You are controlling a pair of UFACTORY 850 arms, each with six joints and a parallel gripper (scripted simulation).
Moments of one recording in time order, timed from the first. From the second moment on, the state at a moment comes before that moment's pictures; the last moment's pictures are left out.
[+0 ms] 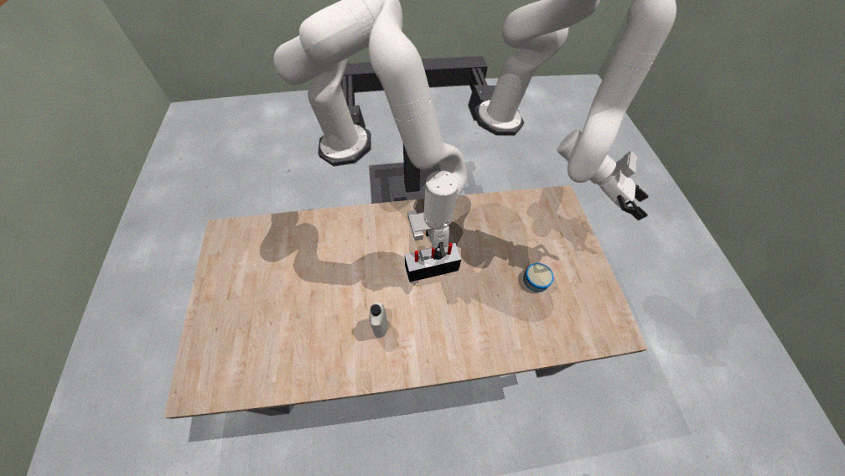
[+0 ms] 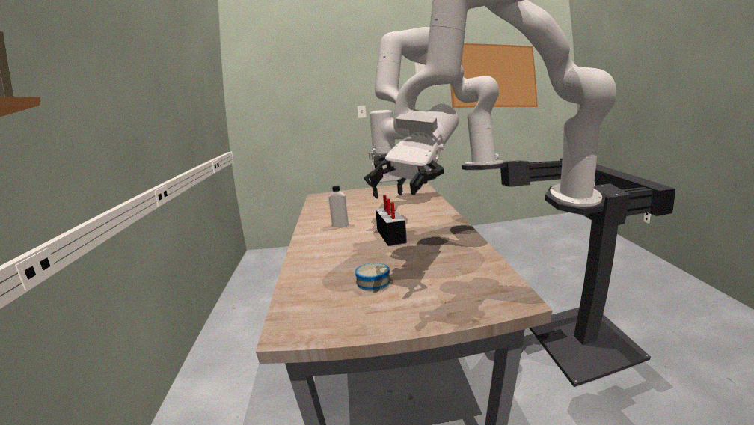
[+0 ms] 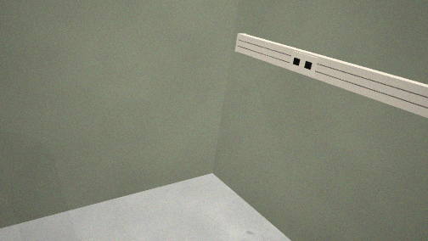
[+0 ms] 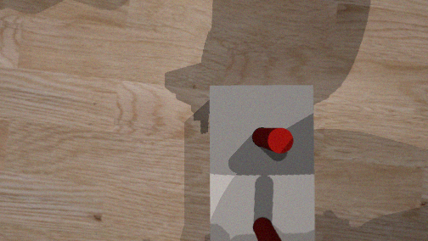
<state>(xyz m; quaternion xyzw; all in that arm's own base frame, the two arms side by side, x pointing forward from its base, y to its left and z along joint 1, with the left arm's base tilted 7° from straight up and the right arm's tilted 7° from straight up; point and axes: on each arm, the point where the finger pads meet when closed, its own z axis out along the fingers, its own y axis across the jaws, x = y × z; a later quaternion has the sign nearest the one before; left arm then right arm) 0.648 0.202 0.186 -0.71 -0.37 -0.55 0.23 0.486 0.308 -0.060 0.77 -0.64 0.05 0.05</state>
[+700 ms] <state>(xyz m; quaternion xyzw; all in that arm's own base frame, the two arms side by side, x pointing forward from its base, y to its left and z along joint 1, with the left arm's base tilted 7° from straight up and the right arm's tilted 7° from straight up) 0.648 0.202 0.186 -0.71 -0.37 -0.55 0.23 0.486 0.313 -0.018 0.77 -0.64 0.05 0.05</state>
